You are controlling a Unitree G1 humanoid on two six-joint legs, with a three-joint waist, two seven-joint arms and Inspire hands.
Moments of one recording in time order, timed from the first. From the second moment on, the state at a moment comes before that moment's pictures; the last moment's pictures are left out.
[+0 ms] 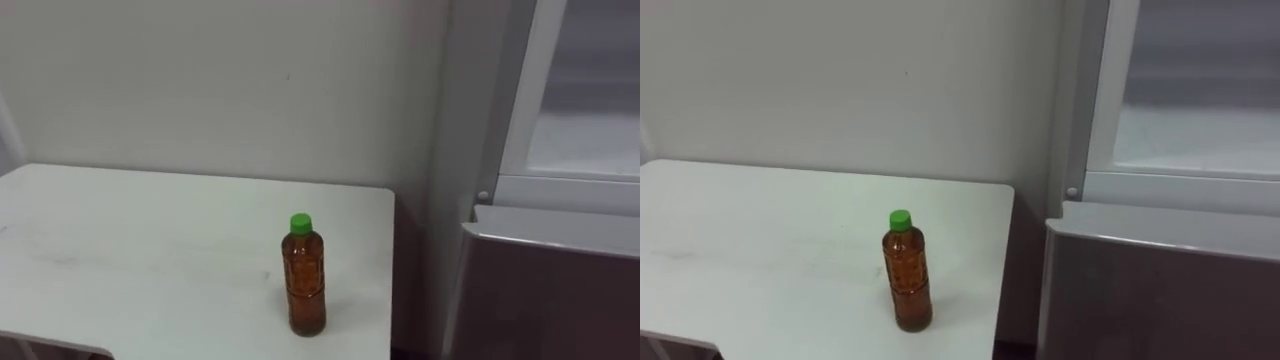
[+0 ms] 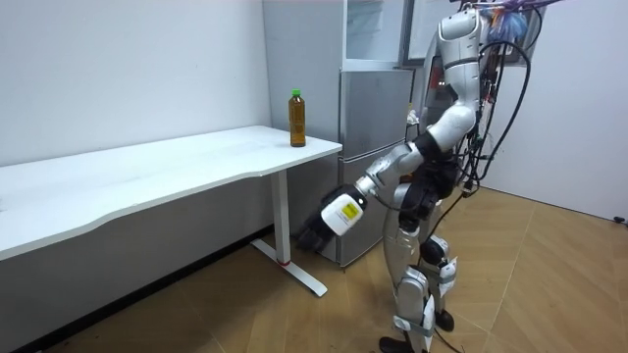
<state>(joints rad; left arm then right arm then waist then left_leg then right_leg) 0.27 0.17 0.20 0.55 -0.52 -0.05 0.34 0.20 -0.22 -0.07 1.10 0.19 0.00 0.07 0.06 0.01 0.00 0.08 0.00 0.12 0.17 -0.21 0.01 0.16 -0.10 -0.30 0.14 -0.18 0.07</state>
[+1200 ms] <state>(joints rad) 0.24 0.17 0.02 1.05 -0.42 0.02 0.03 0.16 -0.19 -0.05 1.15 0.24 0.00 0.02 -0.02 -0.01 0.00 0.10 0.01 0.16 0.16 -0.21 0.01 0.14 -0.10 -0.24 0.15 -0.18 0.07</state>
